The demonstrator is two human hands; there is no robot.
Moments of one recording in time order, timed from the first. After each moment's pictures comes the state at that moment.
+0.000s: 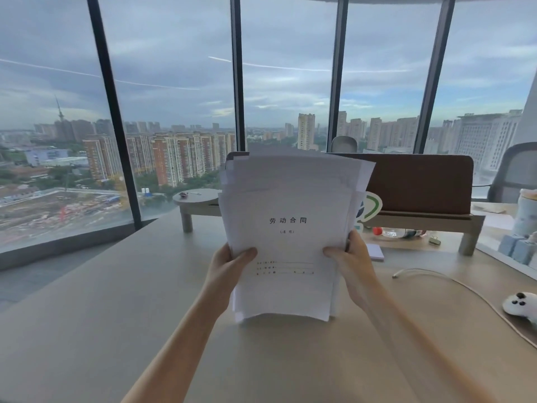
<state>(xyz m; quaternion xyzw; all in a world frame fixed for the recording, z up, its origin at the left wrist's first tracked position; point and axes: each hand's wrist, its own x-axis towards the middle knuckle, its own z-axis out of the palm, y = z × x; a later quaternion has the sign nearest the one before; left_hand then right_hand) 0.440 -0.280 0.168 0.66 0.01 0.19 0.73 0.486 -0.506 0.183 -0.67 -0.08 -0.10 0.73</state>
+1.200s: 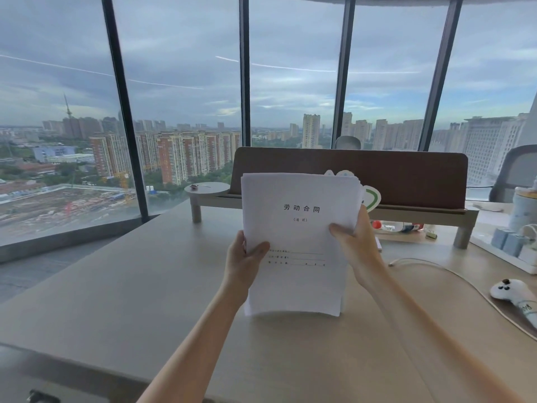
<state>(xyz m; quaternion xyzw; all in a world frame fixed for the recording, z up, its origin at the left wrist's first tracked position) 0.415 -0.302 0.150 0.67 0.02 0.24 0.70 0.452 -0.513 0.197 -0.72 -0.15 -0.17 0.66</state>
